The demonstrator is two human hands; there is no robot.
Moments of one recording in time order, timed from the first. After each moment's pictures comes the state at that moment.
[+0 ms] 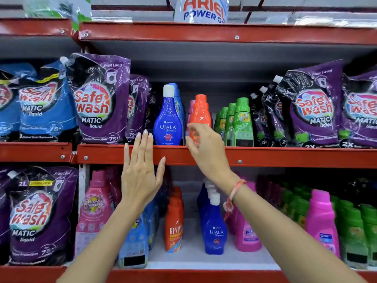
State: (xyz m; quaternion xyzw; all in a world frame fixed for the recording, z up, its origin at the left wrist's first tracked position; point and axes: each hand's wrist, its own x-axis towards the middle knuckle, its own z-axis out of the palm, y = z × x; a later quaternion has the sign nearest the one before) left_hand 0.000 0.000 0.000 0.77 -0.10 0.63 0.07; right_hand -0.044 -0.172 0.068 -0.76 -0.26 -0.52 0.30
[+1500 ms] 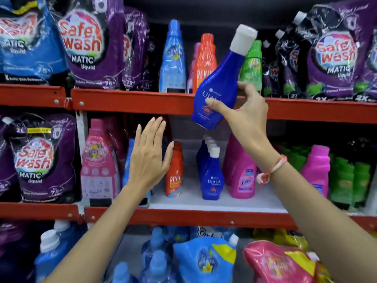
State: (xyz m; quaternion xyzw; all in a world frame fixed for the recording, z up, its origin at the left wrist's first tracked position) left_hand -0.013 -0.015 -0.076 0.77 -0.17 0.60 0.11; right_hand -0.066 -0.219 0.027 -0.69 -0.17 -0.48 0.52
